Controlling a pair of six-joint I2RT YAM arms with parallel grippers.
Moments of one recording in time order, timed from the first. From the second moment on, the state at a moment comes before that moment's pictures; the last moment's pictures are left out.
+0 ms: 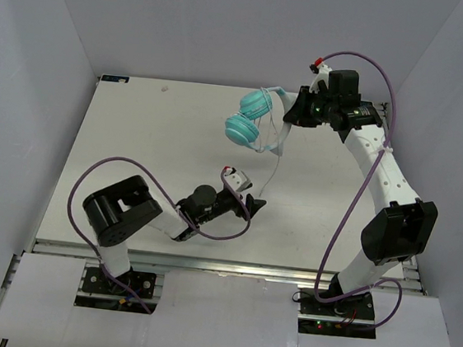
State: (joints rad) left arm -0.91 1.73 0.52 1.19 0.04 -0.12; right arm 0.30 1.67 1.68 -0.61 -0.38 0.21
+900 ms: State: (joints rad) left arm -0.91 1.98 0.76 1.25 -0.08 -0.02; right arm 0.30 1.63 1.67 -0.61 -0.41 0.22
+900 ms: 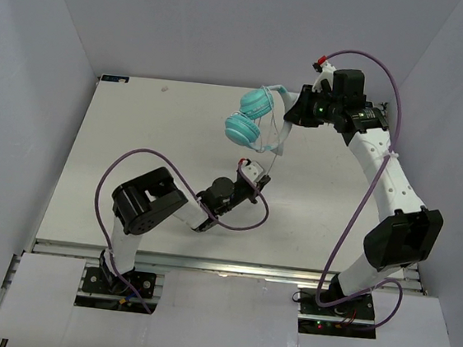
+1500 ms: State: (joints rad) left arm -0.83 1.79 0.44 1.40 -0.04 -0.03; right arm 0.28 1.57 1.63 -0.68 -0.52 0.08
